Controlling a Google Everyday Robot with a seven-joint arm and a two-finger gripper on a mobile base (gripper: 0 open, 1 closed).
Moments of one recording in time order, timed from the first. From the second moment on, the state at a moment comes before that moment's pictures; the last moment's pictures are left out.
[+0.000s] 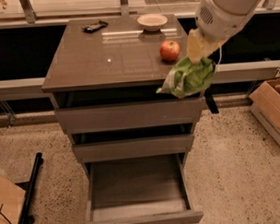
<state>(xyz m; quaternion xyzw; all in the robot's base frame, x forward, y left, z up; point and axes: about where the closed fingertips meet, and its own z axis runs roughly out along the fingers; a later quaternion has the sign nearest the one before) 0.560 -0.154 0.979 -0.21 0.95 0.03 0.21</state>
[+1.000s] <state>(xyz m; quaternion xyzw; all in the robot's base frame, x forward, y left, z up) 0.619 -0.057 1.079 -0.32 0.85 0.09 0.41</state>
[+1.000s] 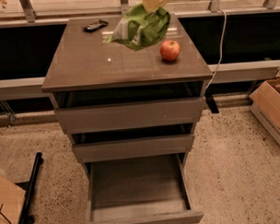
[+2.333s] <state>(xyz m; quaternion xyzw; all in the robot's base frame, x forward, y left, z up) 0.796 0.010 0.911 -0.25 0.87 0.23 0.35</state>
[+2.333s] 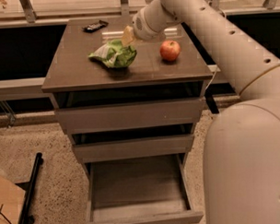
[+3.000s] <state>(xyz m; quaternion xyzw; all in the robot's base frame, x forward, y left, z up) 0.800 0.014 0.904 -0.25 0.87 0.23 0.35</state>
